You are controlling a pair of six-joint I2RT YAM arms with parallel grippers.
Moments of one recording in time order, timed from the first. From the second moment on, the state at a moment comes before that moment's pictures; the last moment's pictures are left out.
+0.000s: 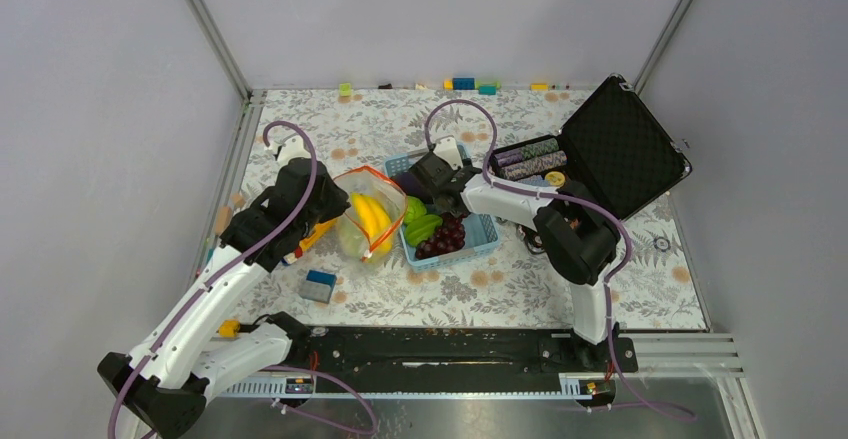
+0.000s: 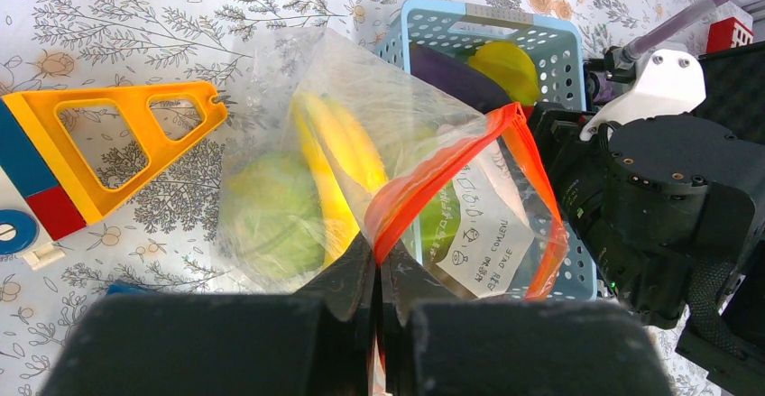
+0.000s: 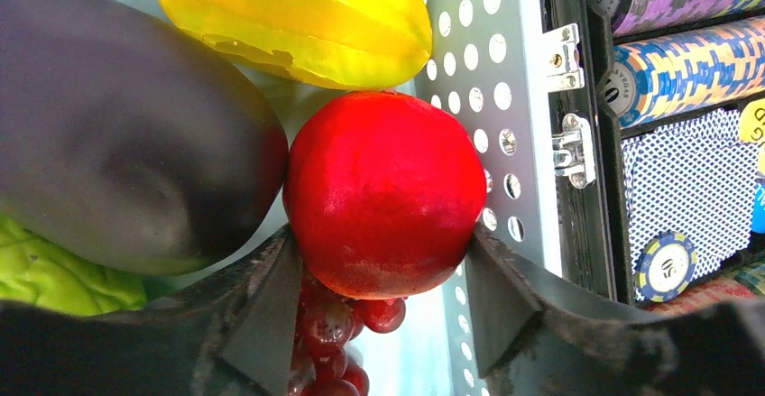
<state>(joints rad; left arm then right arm) -0.54 0.92 1.02 -0.73 -0.33 -0.78 0.81 1.98 1.39 -0.48 0.64 0.42</state>
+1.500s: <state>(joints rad) -0.54 0.93 1.02 -0.73 -0.31 -0.79 0.94 1.56 1.36 -0.25 -0.21 0.38</state>
